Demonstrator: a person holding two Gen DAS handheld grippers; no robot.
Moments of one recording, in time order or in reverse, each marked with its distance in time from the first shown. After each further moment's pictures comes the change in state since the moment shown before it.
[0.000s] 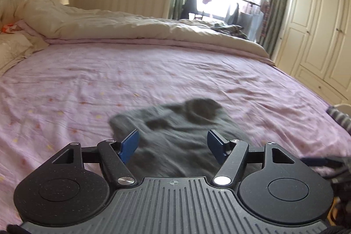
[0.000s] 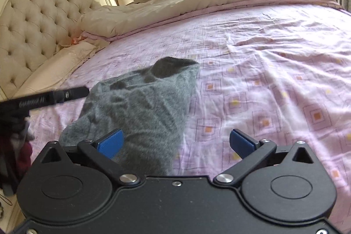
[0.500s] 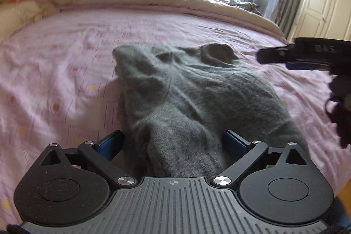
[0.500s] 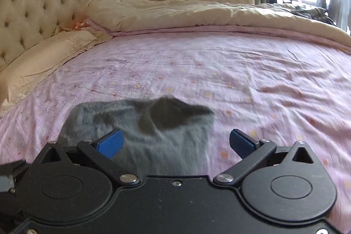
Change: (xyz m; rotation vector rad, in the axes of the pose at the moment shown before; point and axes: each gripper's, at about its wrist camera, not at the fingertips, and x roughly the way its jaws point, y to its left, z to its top) left arm 0.024 0.015 -0.065 -0.100 0.113 0.059; right arm 0.086 0.035 0.077 -0.231 -0.008 -0.027
